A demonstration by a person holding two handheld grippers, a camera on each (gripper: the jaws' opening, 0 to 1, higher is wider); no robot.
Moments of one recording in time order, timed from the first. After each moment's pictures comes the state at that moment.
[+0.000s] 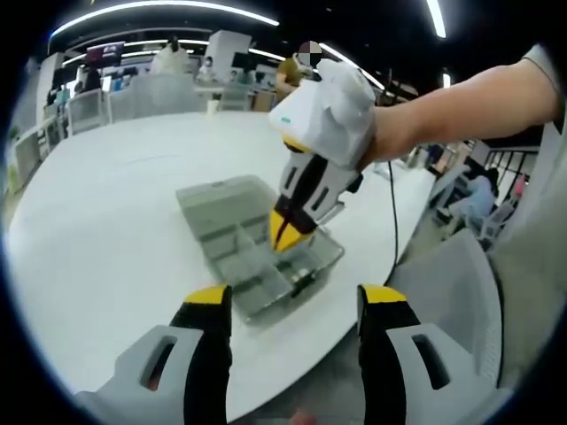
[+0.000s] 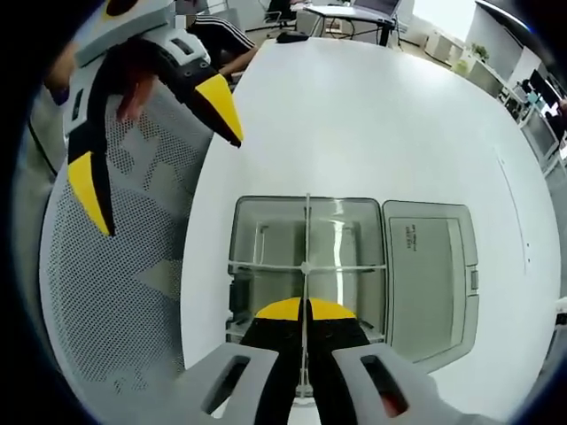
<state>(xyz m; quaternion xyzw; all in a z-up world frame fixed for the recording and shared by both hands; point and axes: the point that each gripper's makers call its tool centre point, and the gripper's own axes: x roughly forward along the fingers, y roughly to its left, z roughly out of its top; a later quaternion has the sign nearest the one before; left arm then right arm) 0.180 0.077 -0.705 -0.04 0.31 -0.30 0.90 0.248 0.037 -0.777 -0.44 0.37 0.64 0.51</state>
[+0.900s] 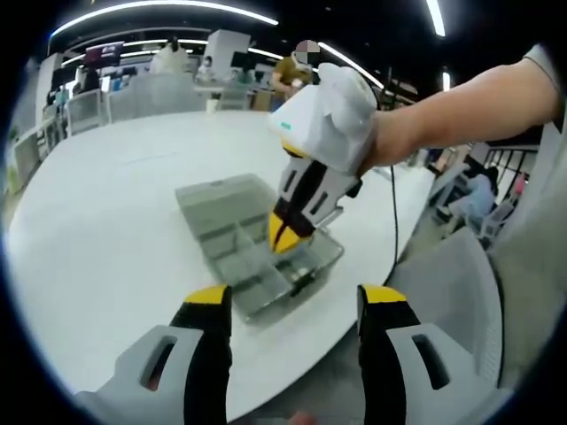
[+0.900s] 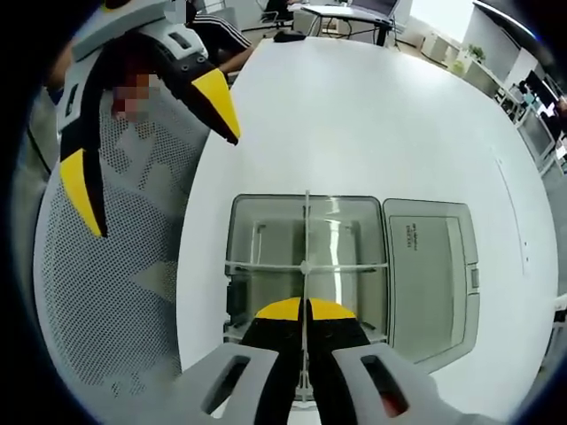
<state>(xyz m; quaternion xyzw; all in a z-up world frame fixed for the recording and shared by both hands) 0.178 0.074 -0.703 -0.04 0.31 -0.30 0.90 0.247 0.037 -0.780 -0.44 0.36 0.63 0.52</state>
